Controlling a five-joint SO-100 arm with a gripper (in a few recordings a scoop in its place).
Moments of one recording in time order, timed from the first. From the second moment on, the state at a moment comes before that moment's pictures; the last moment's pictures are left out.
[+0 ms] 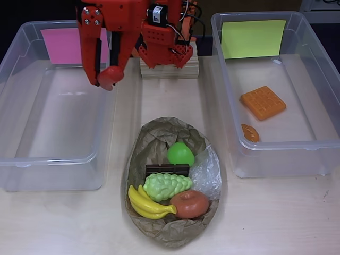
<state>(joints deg) 17.1 106.6 82.8 89.3 43.5</state>
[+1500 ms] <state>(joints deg) 24.5 123.3 110.1 62.8 40.6</state>
